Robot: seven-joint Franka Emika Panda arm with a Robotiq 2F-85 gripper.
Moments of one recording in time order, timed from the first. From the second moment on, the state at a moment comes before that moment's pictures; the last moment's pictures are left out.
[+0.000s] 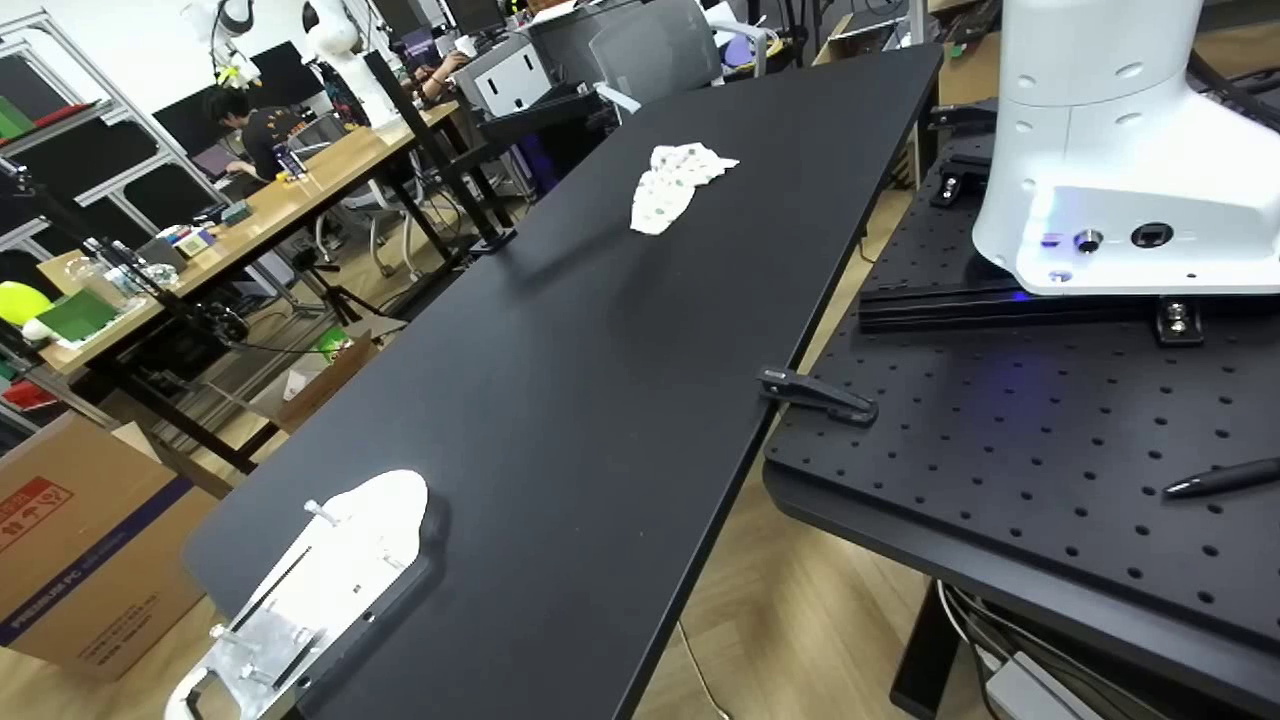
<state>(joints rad) -0.02 -0.41 -0.33 -2.57 0.16 2.40 -0.32</state>
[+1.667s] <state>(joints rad) -0.13 0.07 -0.26 -2.27 0.26 2.49 -0.81</state>
